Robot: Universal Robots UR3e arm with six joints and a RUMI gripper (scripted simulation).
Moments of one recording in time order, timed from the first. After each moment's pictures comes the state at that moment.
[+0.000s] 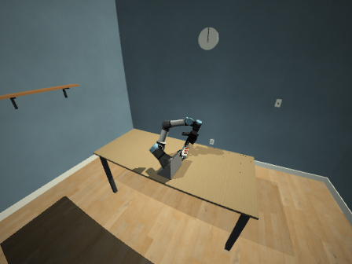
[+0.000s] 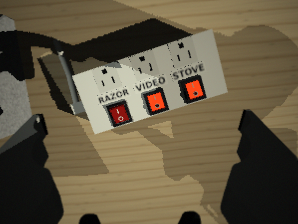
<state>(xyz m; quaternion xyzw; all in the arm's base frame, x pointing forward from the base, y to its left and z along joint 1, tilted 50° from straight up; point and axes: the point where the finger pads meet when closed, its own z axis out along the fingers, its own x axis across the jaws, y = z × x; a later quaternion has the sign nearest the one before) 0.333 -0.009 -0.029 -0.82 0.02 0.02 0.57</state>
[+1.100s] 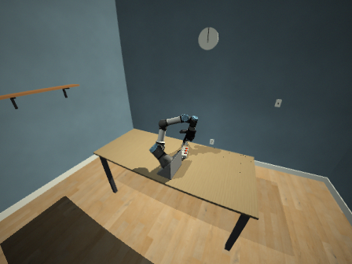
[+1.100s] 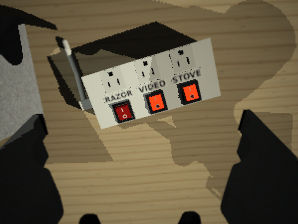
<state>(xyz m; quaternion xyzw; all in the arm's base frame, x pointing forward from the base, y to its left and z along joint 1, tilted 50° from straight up) 0.331 -0.019 -0.005 -0.85 0.01 0.01 0.53</state>
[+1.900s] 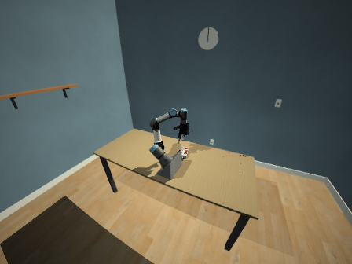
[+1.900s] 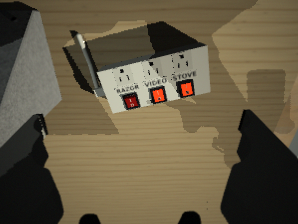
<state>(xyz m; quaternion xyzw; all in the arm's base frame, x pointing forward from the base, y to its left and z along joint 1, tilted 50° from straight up) 0.323 -0.034 0.050 -0.91 -0.01 0.00 0.42</state>
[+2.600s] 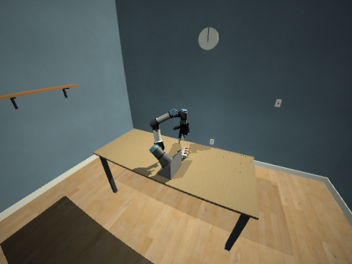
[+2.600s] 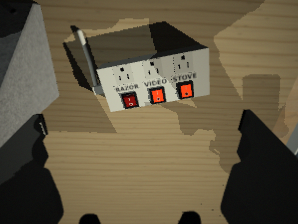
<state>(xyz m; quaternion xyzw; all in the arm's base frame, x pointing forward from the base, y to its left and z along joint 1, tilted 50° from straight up) 0.322 -0.033 0.048 -0.91 -0.03 -0.01 0.42</state>
